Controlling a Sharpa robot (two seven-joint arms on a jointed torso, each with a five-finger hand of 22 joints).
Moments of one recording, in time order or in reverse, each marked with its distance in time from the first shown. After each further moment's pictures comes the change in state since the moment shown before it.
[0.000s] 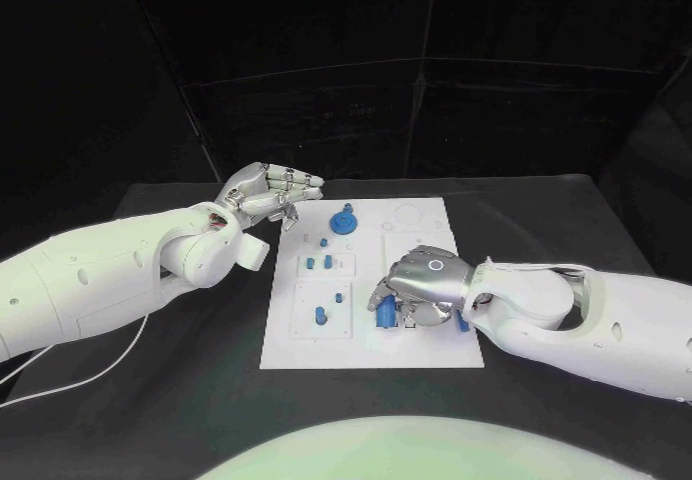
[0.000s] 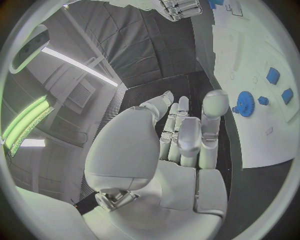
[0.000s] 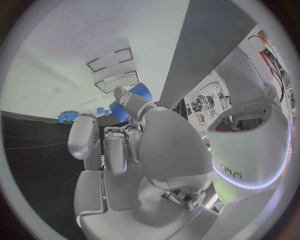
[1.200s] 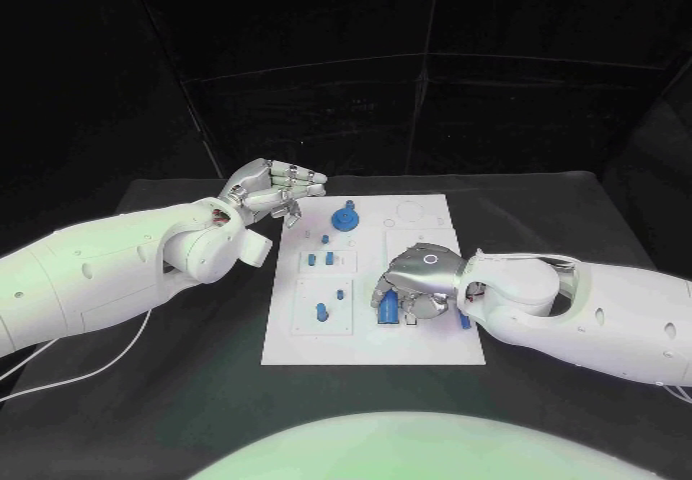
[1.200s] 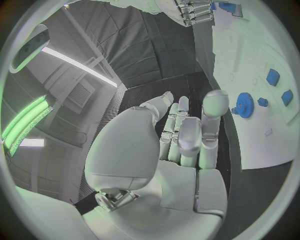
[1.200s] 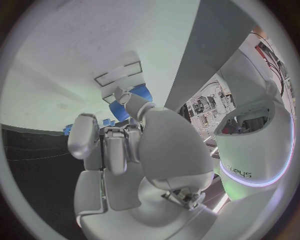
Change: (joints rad) left arm 0.000 0.003 0.000 -0.002 0.000 0.005 -0.006; left_hand -0.005 0.005 0.000 0.000 0.000 0.000 0.000 0.000 0.000 0.000 0.000 0.000 0.000 -0.004 0.004 0.000 0.000 0.000 0.000 0.000 0.000 0.000; right arm 0.003 0.051 0.001 -0.075 0.040 0.088 0.003; right_hand -0.004 -0.004 -0.003 0.009 0.000 -0.004 0.004 -0.012 -0.002 0.000 0.000 -0.011 0.000 0.000 0.000 0.000 0.000 0.000 0.000 0.000 0.000 -0.009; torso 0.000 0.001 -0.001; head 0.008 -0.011
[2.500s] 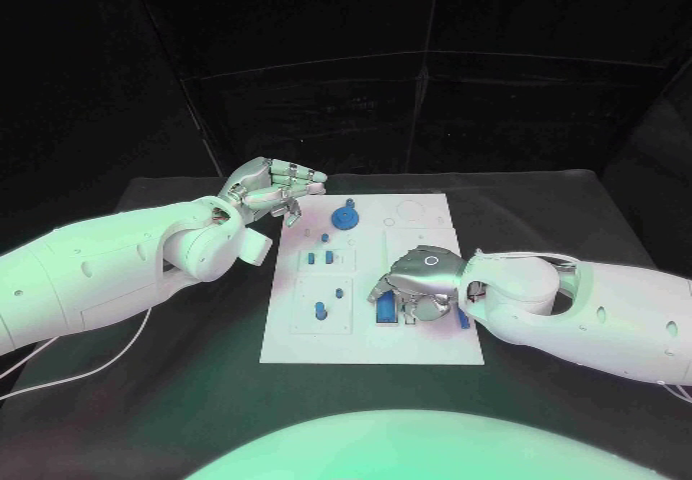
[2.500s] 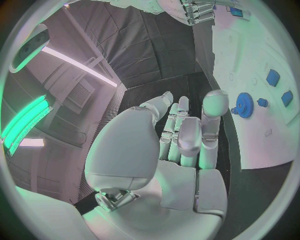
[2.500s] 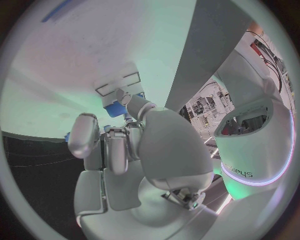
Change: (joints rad) left arm 0.000 0.000 -0.001 0.000 0.000 0.003 -0.003; left_hand 0.000 0.000 -0.003 0.003 0.000 -0.004 0.004 0.000 0.000 0.000 0.000 0.000 0.000 0.000 0.000 0.000 -0.001 0.000 0.000 0.000 0.000 -0.001; right arm -0.002 -0.006 -0.002 0.002 0.012 0.041 0.001; right_hand 0.022 -0.033 0.000 0.011 0.000 -0.218 0.004 -0.068 -0.050 -0.027 -0.034 -0.040 0.000 -0.003 -0.026 0.000 0.000 0.000 -0.007 -0.007 -0.004 -0.004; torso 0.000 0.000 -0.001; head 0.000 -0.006
